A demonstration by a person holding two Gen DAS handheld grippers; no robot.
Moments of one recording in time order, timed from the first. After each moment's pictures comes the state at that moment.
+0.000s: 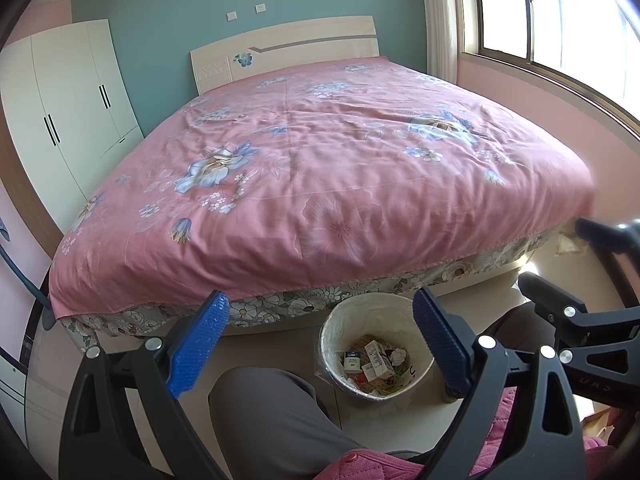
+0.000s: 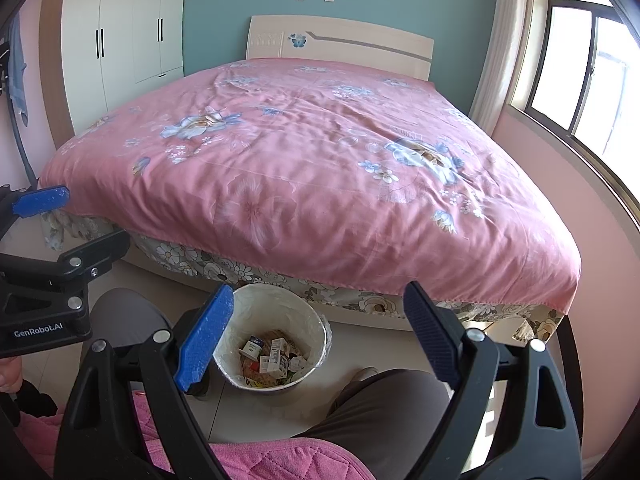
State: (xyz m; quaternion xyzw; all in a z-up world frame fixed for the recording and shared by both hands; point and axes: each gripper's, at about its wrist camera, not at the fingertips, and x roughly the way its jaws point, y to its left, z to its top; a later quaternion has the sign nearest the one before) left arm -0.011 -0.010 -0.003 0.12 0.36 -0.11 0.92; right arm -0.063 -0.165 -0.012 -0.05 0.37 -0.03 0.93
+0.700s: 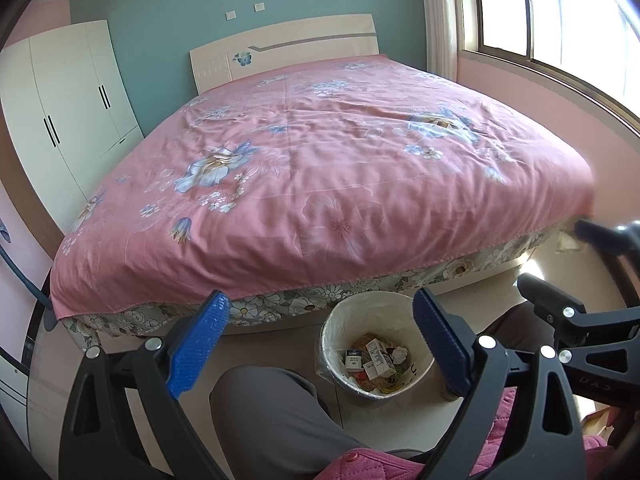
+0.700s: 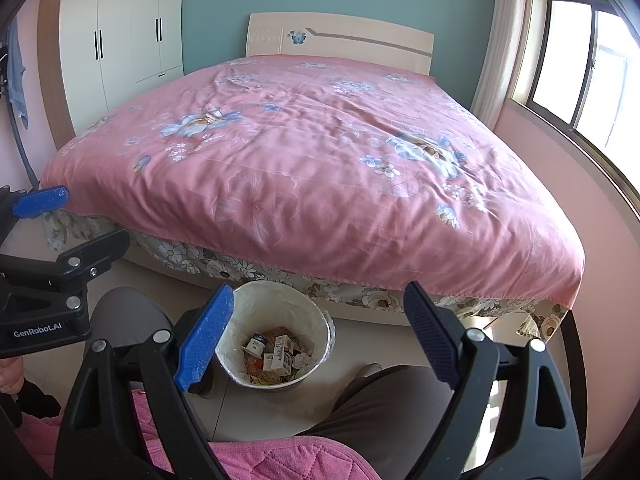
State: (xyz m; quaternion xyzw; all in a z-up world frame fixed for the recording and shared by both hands) left arm -0.013 -0.020 -0.005 0.12 0.36 -0.11 0.92; right arm -0.063 -0.164 -0.018 -0.04 0.37 -0.03 0.93
